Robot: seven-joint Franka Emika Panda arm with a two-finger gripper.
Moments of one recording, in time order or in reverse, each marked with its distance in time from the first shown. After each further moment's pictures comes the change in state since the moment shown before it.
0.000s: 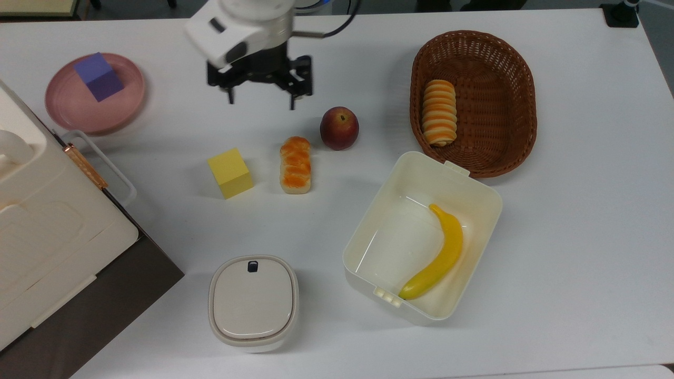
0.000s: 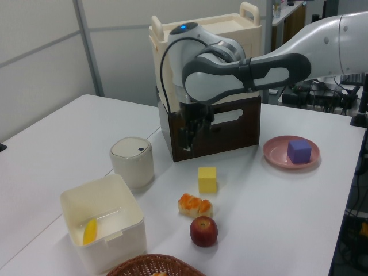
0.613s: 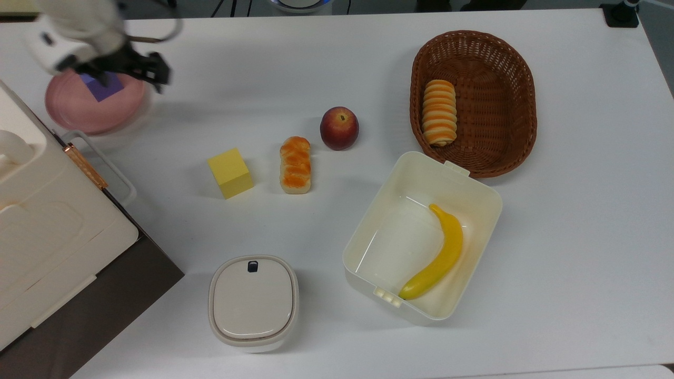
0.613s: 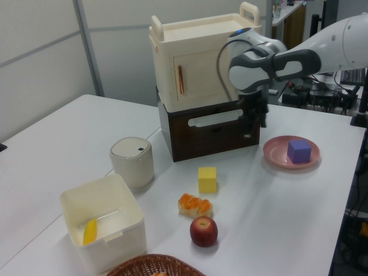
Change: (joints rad) arm -0.320 0.057 -0.064 -0.086 -0.028 0.001 -0.301
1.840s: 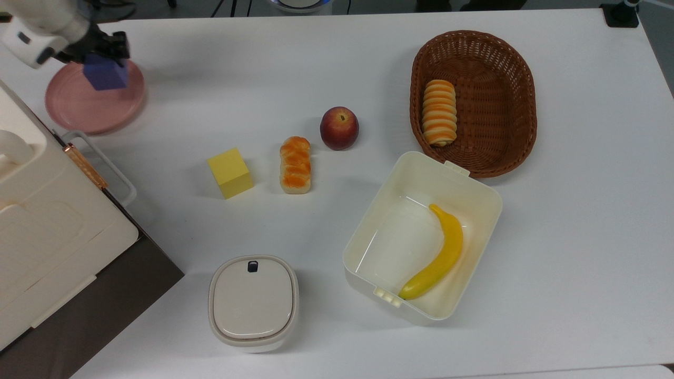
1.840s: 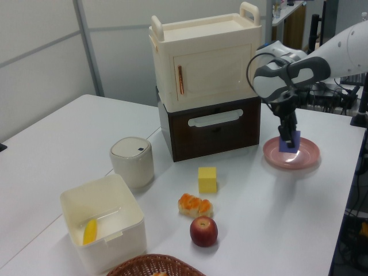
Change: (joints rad) arm 0.016 0.012 -0.277 -0.114 -0.011 0.042 -0.425
